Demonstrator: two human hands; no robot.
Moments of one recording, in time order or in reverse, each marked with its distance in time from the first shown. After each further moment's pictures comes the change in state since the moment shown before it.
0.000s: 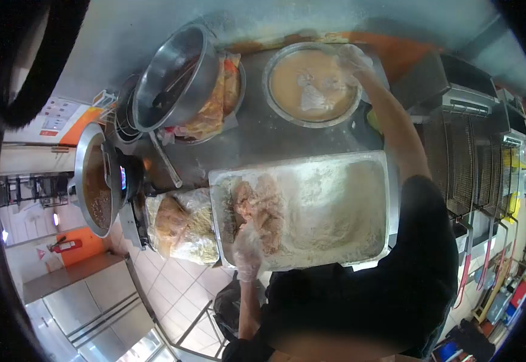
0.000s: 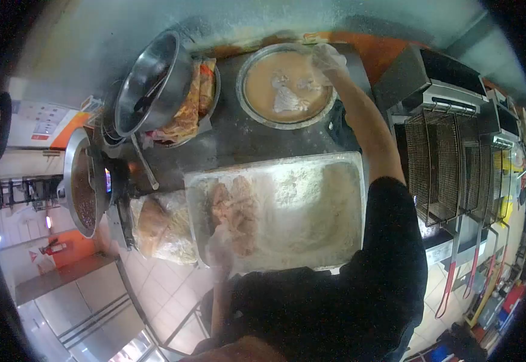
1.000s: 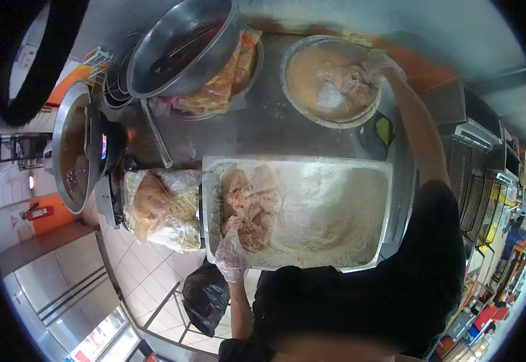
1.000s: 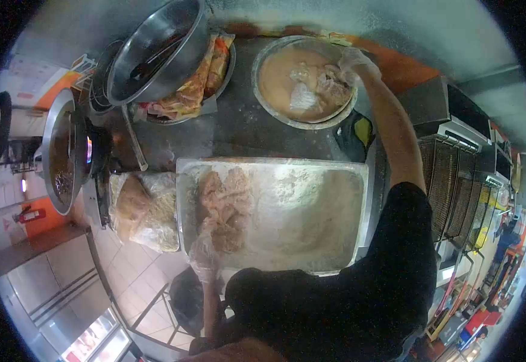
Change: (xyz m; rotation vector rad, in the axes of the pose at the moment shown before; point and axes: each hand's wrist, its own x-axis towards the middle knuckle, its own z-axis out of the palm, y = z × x) left_hand -0.048 -0.104 0.012 0.351 0.254 0.055; right_hand -0.022 -0.034 -0.099 -0.452 -0.399 -0.164
